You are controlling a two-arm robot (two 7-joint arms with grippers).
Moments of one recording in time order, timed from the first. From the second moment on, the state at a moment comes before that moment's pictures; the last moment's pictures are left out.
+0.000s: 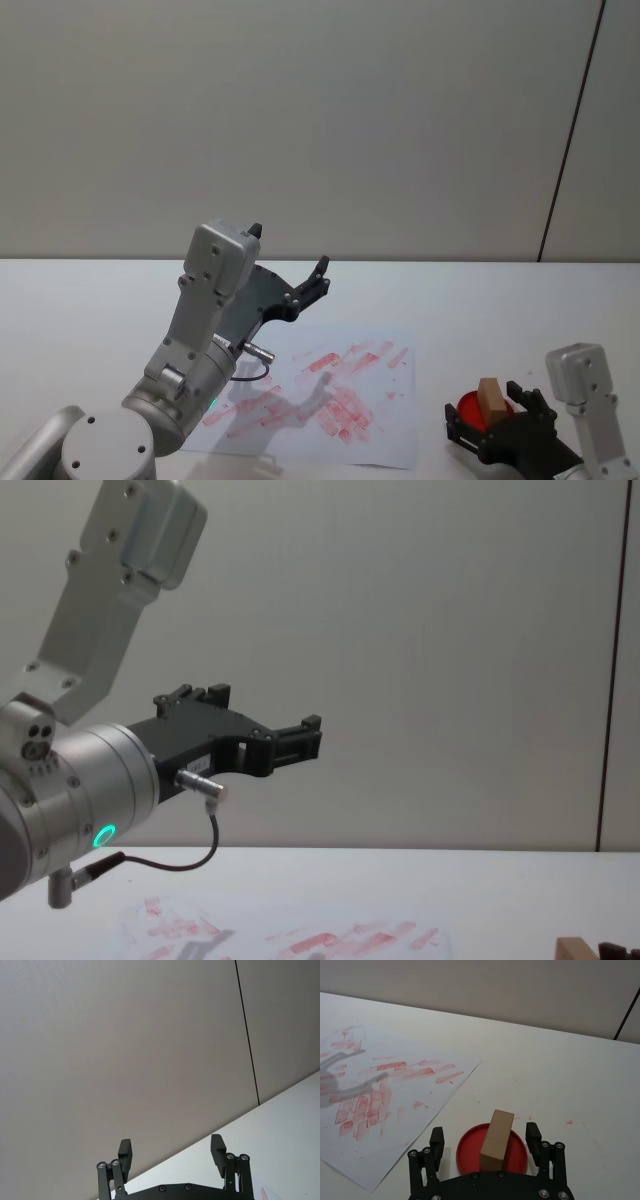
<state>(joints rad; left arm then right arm) -0.24 0.38 0.45 -1.63 -0.20 0.01 -0.01 -0.06 0.27 -0.29 -1.60 0.21 0.17 0.09</state>
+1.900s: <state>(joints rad) -0.24 0.38 0.45 -1.63 -0.20 0.01 -0.01 0.03 0.22 -0.31 -1.63 0.18 0.11 0.25</state>
